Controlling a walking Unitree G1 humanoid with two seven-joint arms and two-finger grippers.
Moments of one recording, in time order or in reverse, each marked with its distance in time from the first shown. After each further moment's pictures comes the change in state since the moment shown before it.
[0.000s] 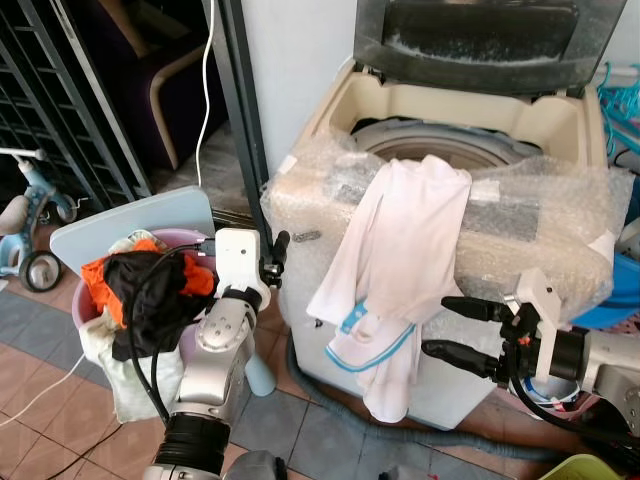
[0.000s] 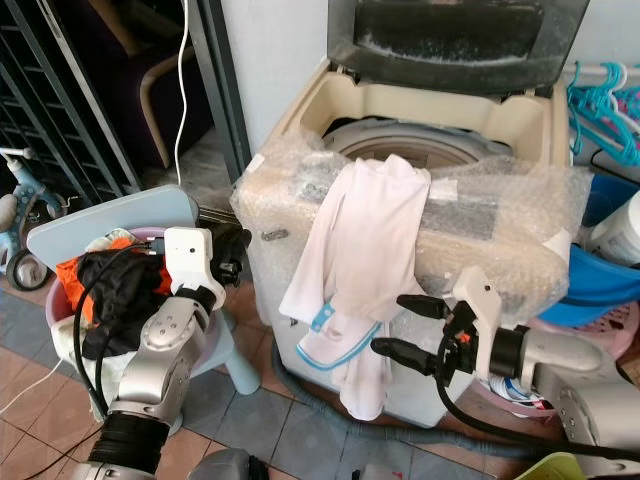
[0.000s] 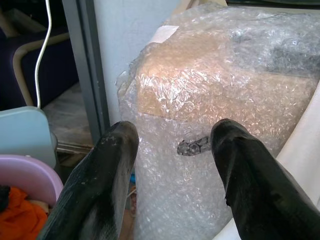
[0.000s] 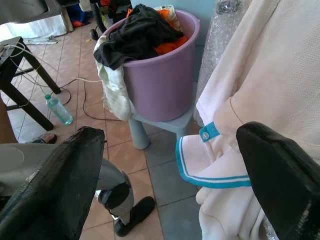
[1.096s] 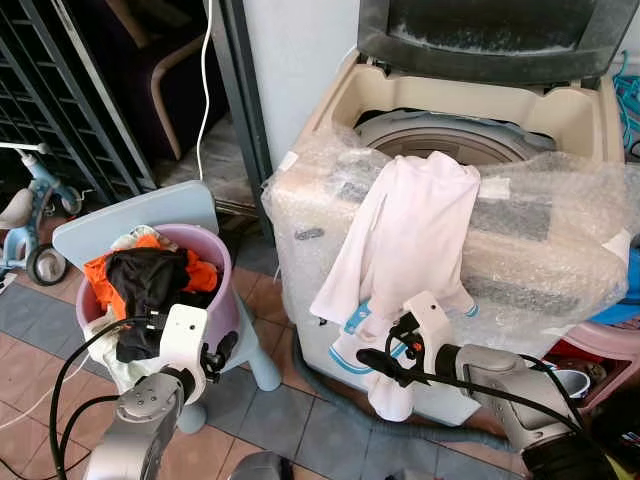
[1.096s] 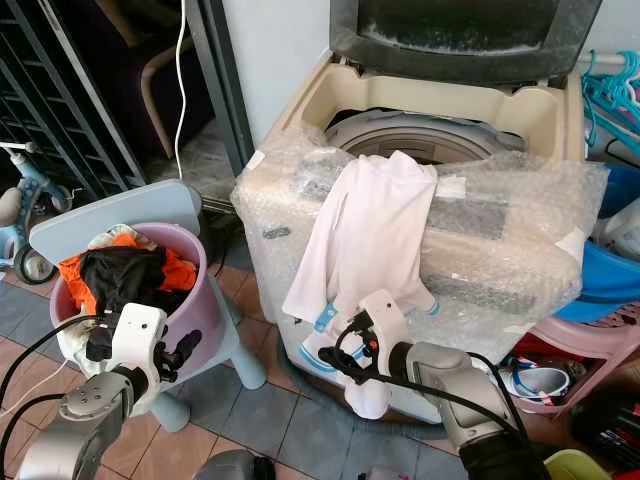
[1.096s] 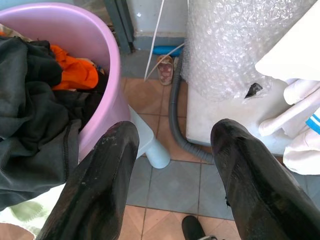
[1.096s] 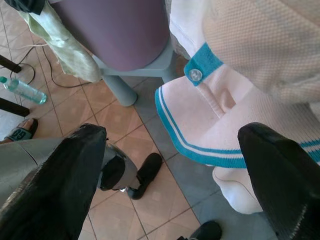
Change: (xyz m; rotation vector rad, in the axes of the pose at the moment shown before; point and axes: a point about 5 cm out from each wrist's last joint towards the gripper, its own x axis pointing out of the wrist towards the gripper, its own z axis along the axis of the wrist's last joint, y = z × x) left arm -0.087 0.068 -0.053 0.130 0.506 -0.030; right arm 0.083 -0.005 -0.053 0.211 0.276 -0.224
